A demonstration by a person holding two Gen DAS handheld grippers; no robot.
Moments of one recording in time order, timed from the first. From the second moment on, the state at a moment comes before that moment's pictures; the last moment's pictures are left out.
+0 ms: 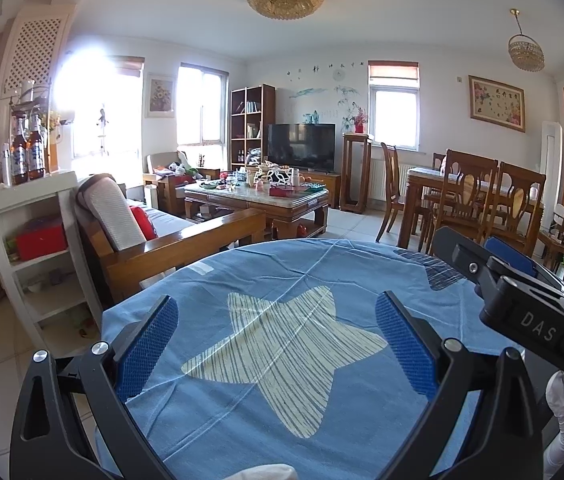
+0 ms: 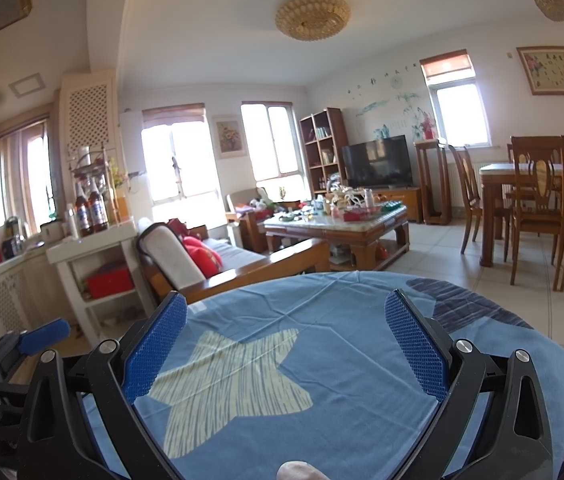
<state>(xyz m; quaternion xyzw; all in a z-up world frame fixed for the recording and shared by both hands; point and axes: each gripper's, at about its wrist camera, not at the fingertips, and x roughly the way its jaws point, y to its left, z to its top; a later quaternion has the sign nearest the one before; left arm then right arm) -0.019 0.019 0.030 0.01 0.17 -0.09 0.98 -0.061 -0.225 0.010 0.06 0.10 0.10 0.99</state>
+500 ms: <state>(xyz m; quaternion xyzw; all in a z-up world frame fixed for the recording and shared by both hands) -0.018 0.018 0.027 0.01 0.17 -0.09 0.98 -0.060 -0.225 0.011 0.07 0.10 0.10 0.99</state>
